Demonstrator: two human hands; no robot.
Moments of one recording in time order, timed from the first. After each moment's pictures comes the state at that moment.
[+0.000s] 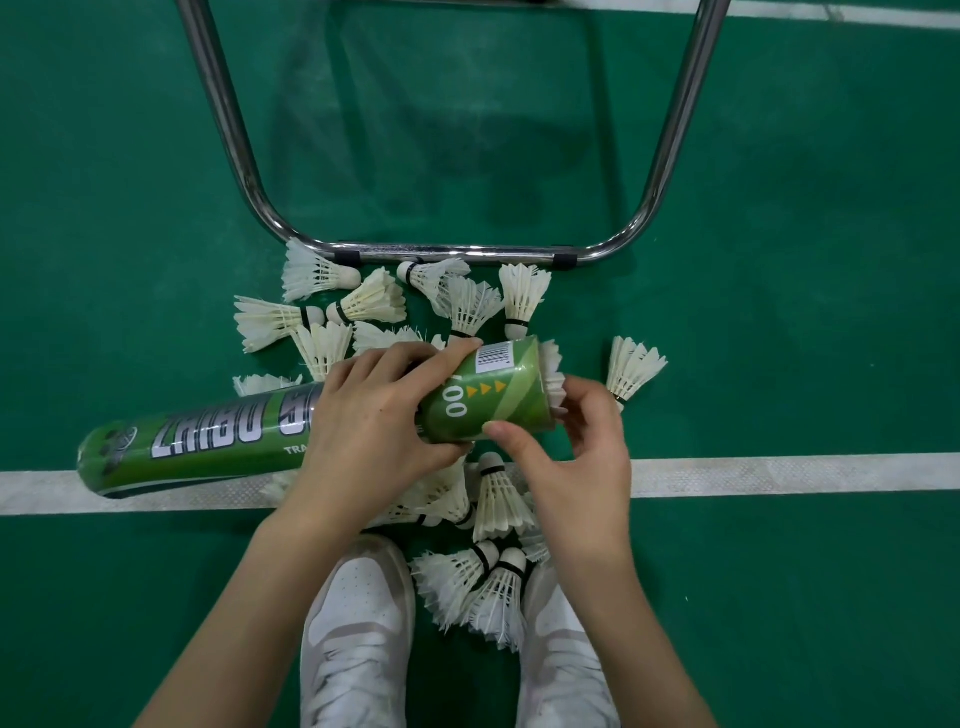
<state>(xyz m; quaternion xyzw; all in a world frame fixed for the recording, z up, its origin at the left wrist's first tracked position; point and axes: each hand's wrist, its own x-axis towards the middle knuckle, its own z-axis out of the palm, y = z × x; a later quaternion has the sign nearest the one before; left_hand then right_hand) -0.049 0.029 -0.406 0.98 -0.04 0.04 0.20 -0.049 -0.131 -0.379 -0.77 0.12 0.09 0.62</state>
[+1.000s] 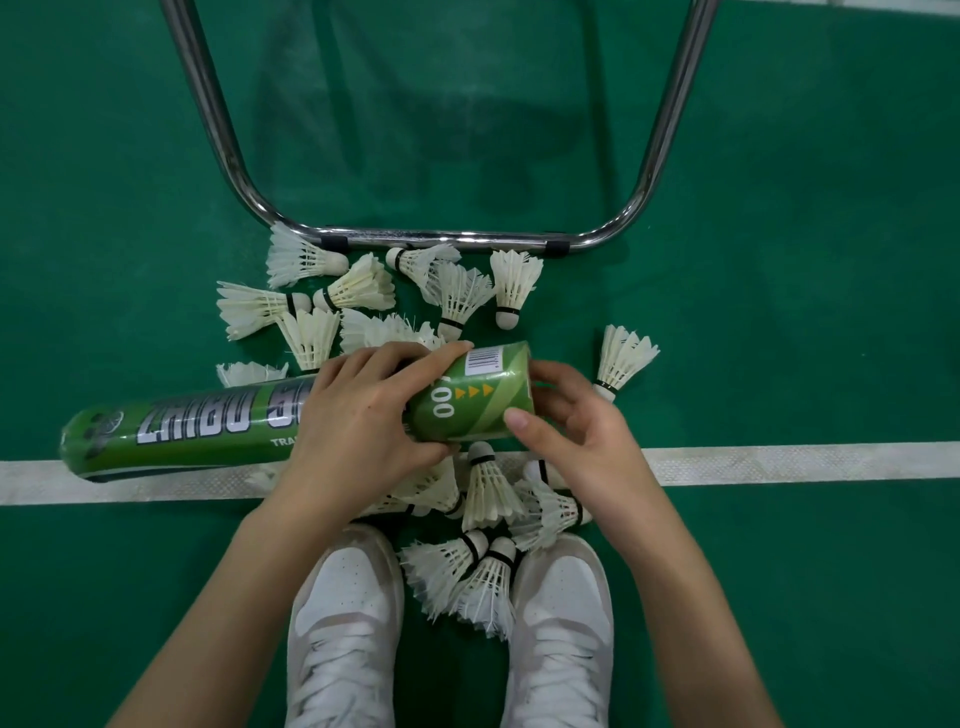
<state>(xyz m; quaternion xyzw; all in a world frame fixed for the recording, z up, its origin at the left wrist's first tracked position) -0.053 0.026 -0.414 0.98 -0.04 0.01 0.20 -0.028 -0.165 -0.386 -0.68 -0.02 0.27 0.68</state>
